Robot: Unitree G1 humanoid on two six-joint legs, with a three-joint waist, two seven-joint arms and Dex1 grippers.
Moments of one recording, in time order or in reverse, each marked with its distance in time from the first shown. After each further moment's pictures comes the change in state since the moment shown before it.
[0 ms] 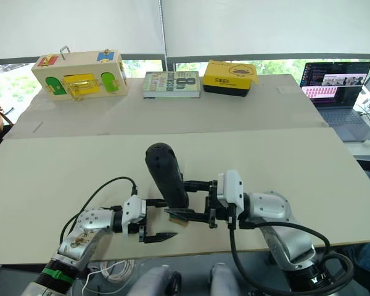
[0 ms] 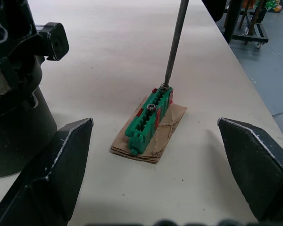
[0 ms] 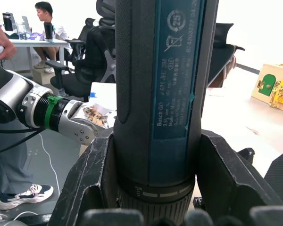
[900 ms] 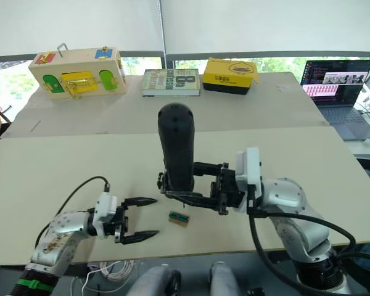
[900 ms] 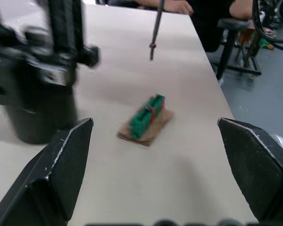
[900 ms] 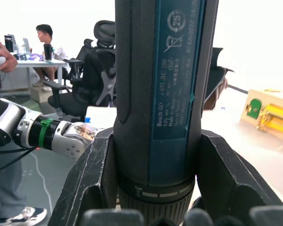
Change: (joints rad) left arm 0.096 0.102 0.194 -0.103 -0.250 0.063 -0.095; right arm -0.102 -0.052 -0.137 -0.092 0.206 0.137 -0.064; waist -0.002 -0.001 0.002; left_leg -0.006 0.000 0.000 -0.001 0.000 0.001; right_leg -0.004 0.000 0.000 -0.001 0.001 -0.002
